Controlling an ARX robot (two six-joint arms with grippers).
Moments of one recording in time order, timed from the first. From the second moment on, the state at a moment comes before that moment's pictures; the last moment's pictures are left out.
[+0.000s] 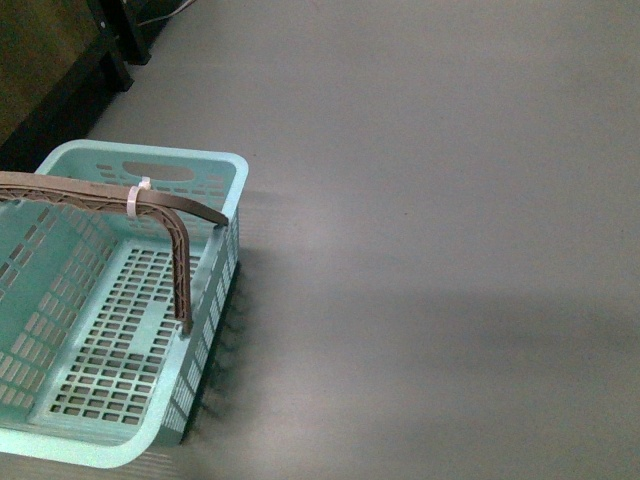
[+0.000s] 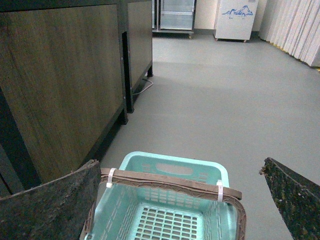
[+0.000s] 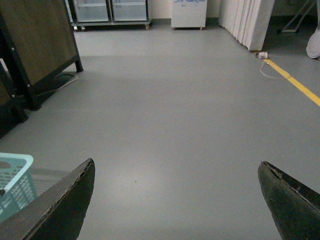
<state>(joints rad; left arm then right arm) 0.00 0.01 0.01 0.00 0.00 -0.01 0.00 0.00 0.02 0.00 0.00 0.00</state>
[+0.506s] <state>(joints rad) 0.00 0.11 0.10 -0.20 -0.02 -0.15 0.00 0.00 0.02 0.00 0.00 0.00</state>
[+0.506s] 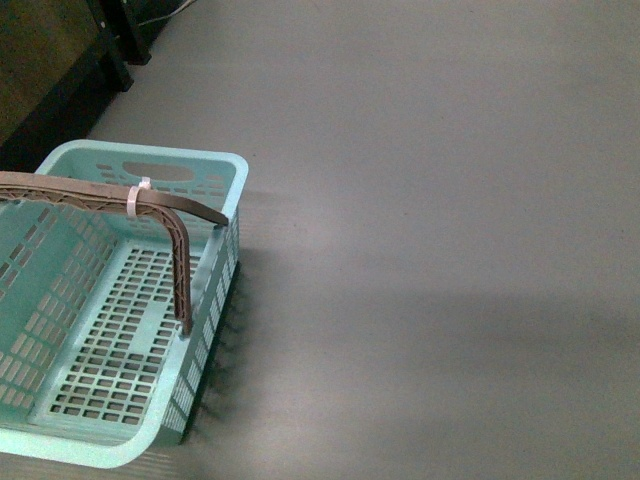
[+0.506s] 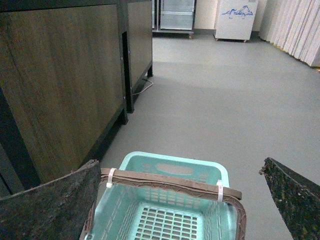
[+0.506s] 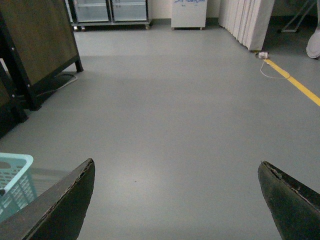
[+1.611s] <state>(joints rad) 0.11 2.01 0.75 0.53 0.10 -1.18 0.00 0.00 0.02 0.00 0.00 0.00</state>
